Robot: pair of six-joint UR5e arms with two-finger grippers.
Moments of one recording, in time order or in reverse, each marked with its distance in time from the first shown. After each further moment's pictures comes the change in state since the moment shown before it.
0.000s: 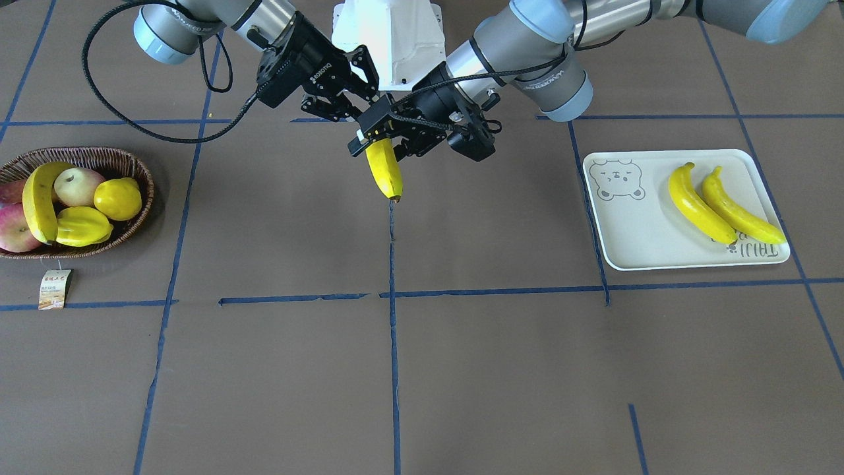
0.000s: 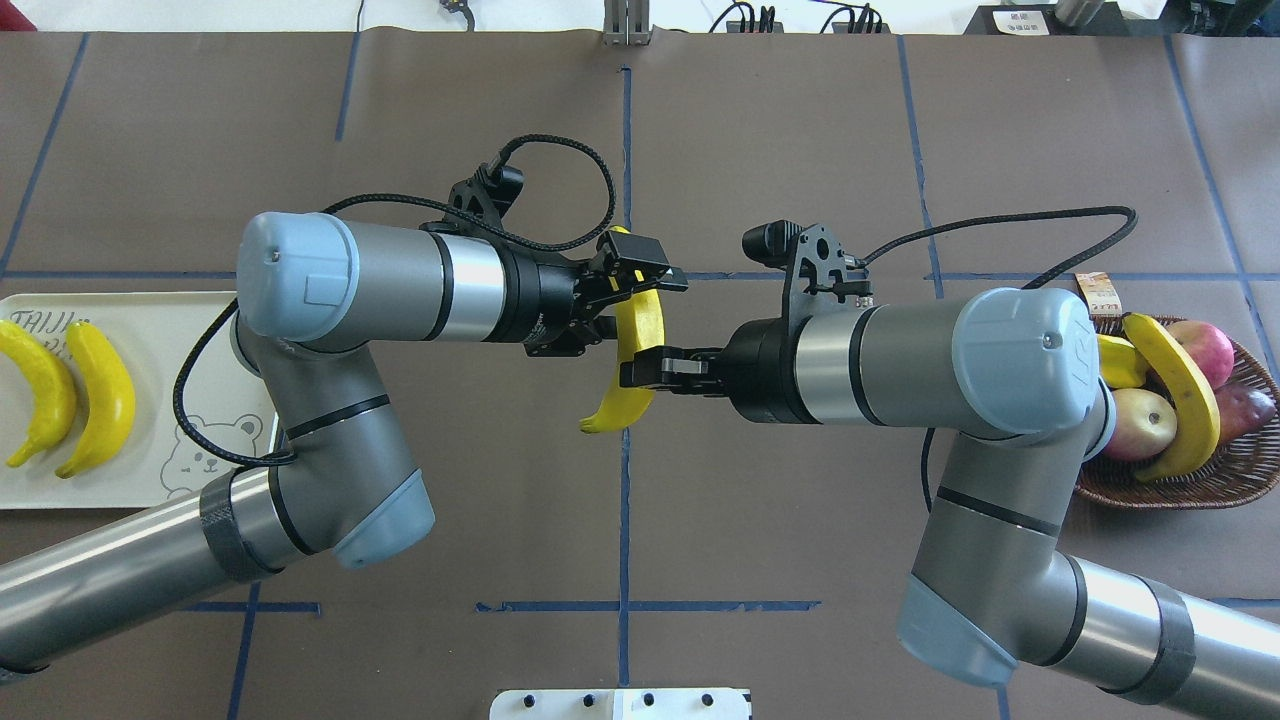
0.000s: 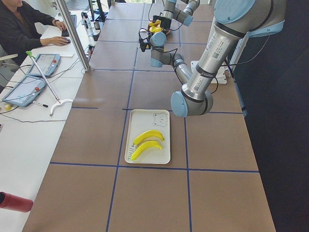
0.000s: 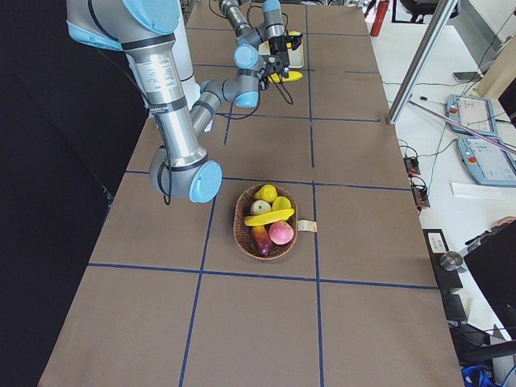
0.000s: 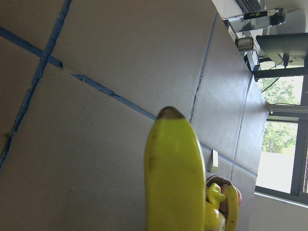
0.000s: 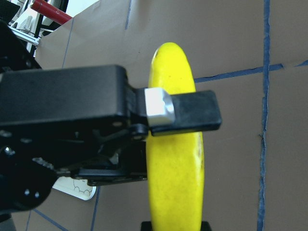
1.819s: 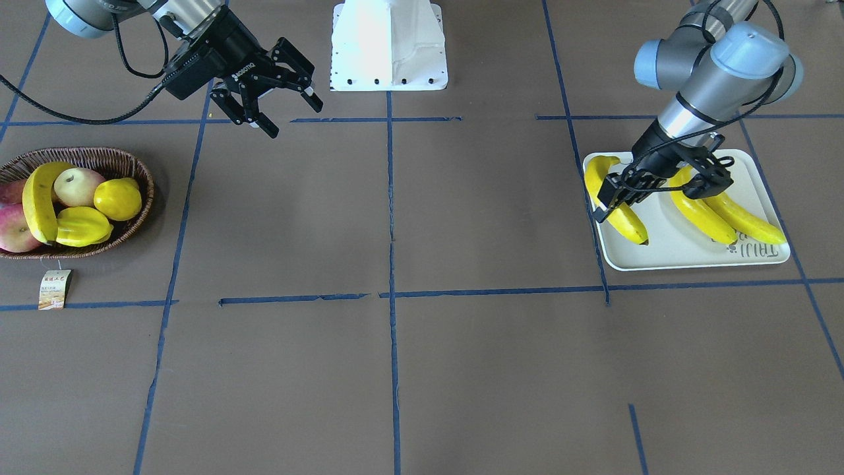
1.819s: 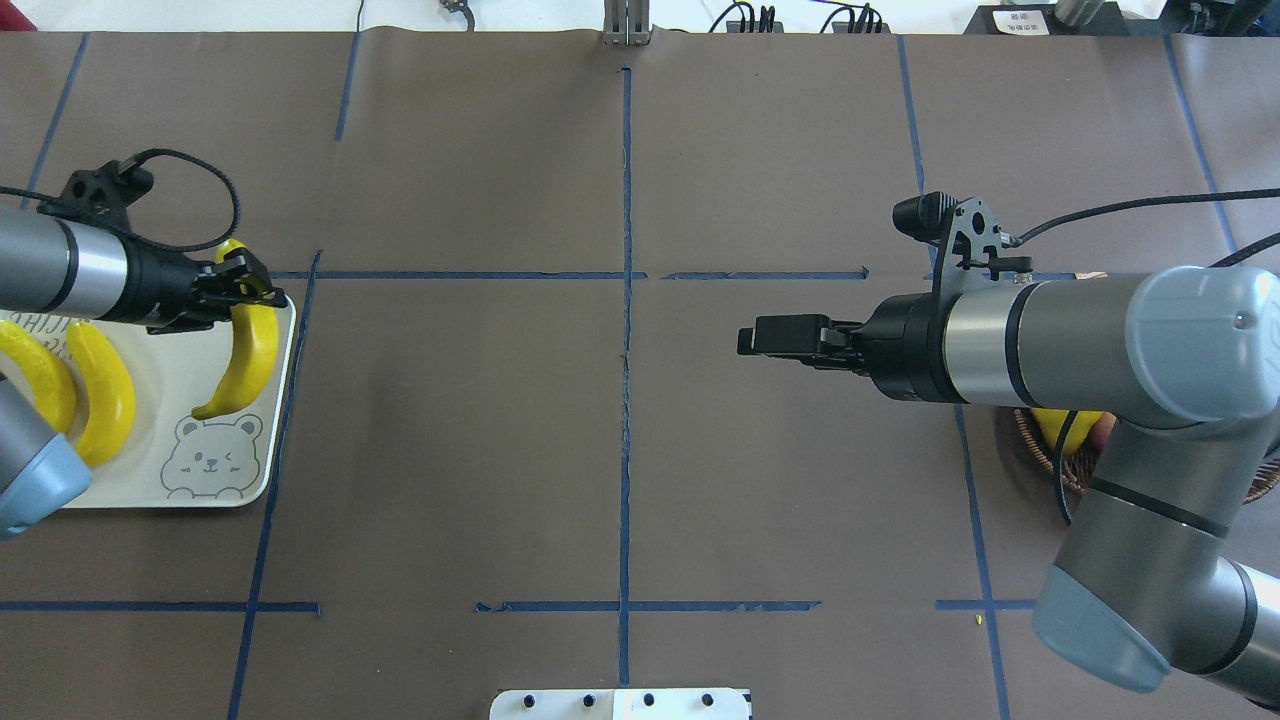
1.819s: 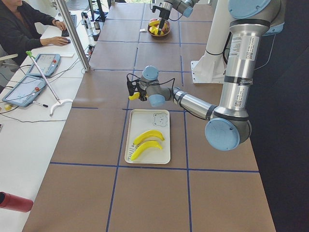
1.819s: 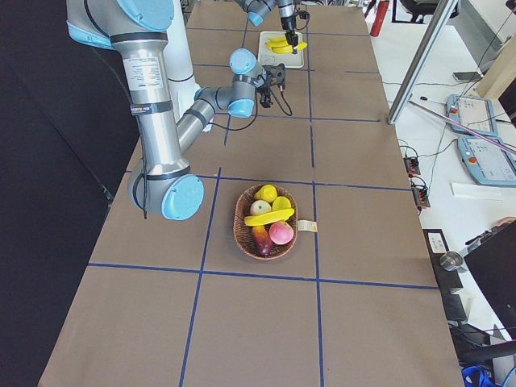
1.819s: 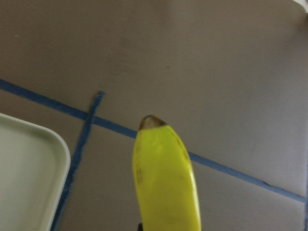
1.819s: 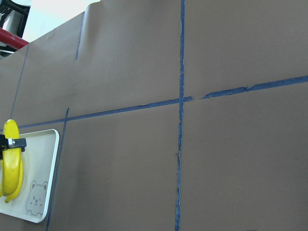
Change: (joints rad) left arm -0.287 0.561 -0.139 0.207 -0.154 0.353; right arm 0.090 -0.196 0.154 -0.096 0.003 -0.006
